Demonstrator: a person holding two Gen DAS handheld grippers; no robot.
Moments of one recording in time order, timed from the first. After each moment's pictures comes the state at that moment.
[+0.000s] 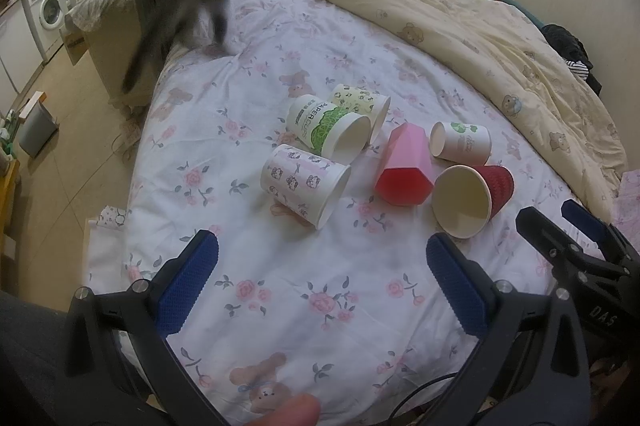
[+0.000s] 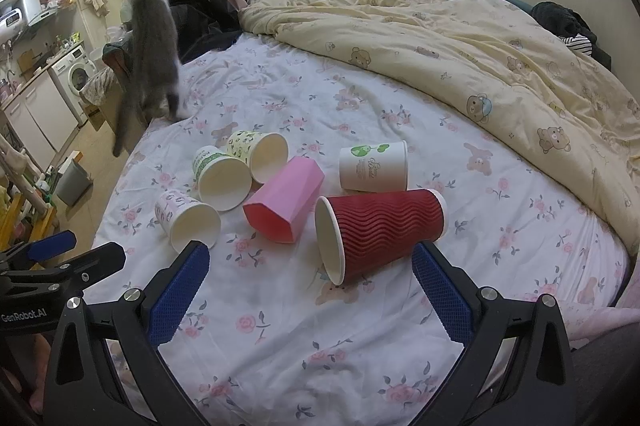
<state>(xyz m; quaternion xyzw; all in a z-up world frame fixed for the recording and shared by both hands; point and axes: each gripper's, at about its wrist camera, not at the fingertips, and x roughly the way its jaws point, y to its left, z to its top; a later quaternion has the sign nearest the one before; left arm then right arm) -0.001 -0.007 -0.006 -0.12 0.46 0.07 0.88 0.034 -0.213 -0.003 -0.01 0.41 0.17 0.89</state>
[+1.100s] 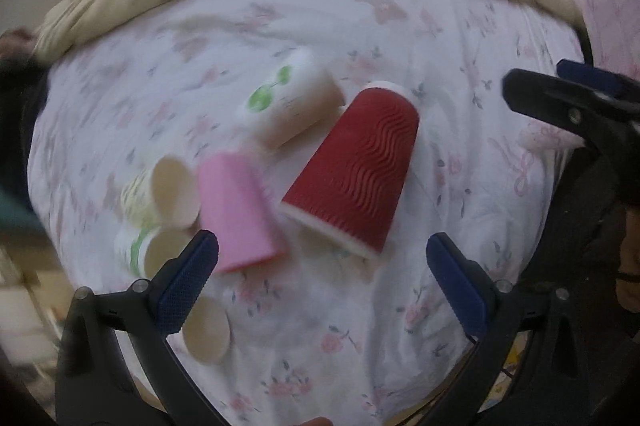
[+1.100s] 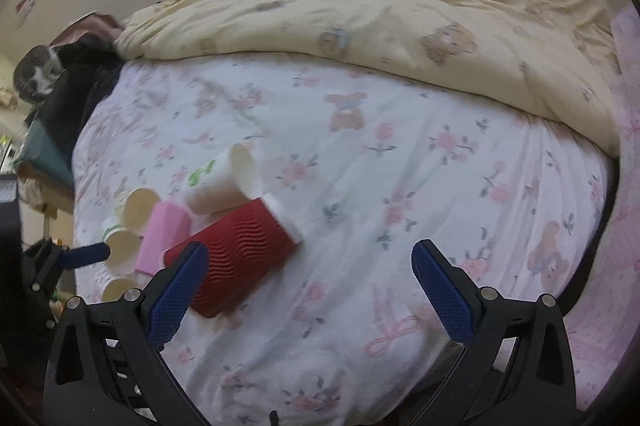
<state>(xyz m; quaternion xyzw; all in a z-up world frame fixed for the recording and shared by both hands) 0.158 -0.203 -0.033 0.21 0.61 -0.18 0.74 0.121 -0.364 -0.018 0.15 0.52 0.03 0.84</state>
